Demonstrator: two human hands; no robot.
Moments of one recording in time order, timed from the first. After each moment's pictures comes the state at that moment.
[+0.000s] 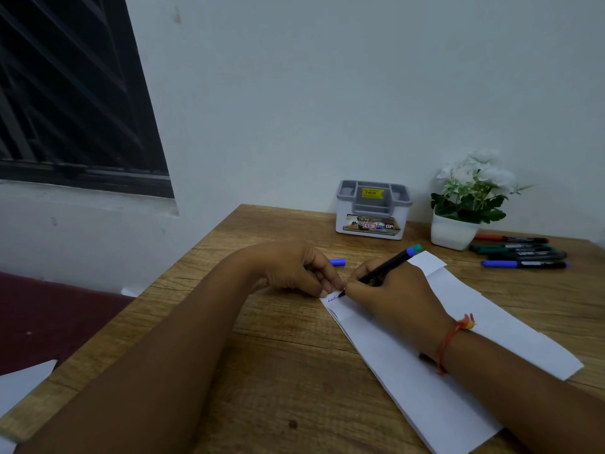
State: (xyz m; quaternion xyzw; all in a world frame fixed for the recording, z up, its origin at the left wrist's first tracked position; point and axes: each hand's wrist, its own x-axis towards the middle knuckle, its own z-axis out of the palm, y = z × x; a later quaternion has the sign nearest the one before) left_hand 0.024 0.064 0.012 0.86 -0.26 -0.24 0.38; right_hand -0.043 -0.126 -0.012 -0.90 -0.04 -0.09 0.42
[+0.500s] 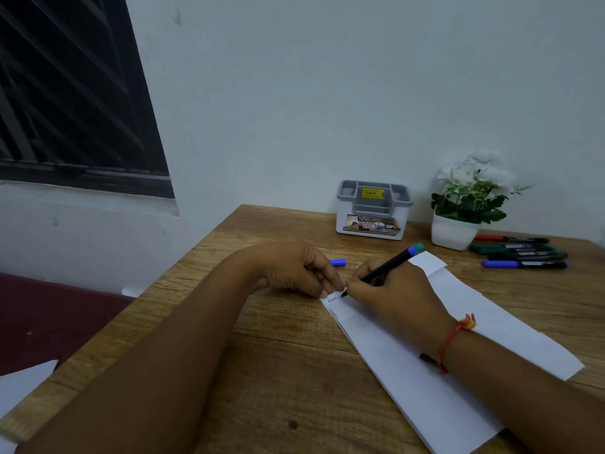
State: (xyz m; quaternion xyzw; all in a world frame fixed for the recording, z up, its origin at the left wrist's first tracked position) left_hand 0.024 0.063 0.014 0.86 -0.26 -0.24 0.38; right_hand -0.042 -0.127 -0.012 -0.90 -0.04 -0.09 0.41
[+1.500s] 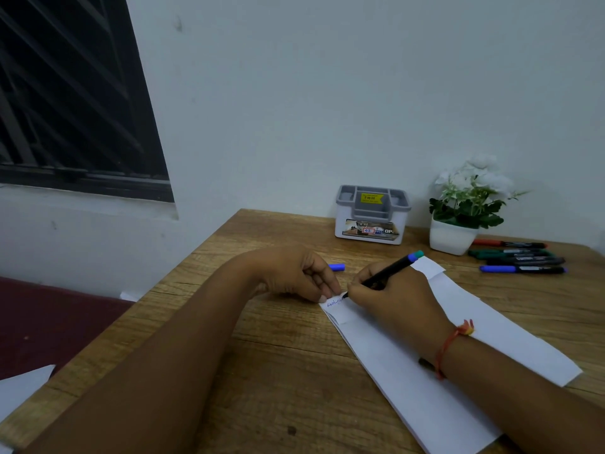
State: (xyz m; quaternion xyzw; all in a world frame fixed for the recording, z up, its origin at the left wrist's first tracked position) left_hand 0.029 0.065 0.008 0.85 -0.26 -0.24 0.38; right_hand -0.039 -0.129 -0.017 -0.91 -0.02 -0.11 0.41
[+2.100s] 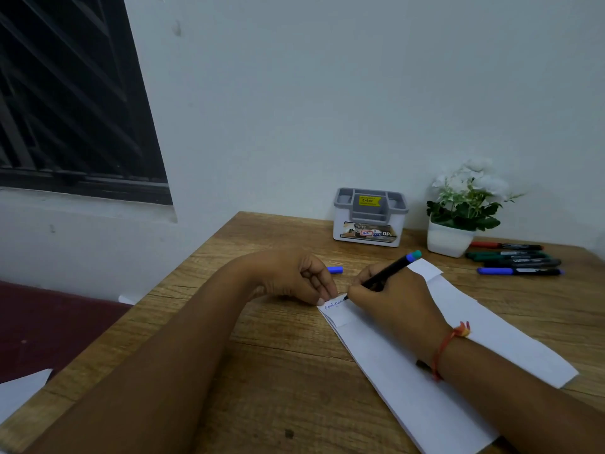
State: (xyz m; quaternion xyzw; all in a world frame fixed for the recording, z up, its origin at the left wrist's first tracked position) left_hand 0.031 0.065 0.008 0.85 -0.26 -0.25 0.39; right_hand -0.035 -0.130 -0.018 -0.90 0.00 -0.11 0.42
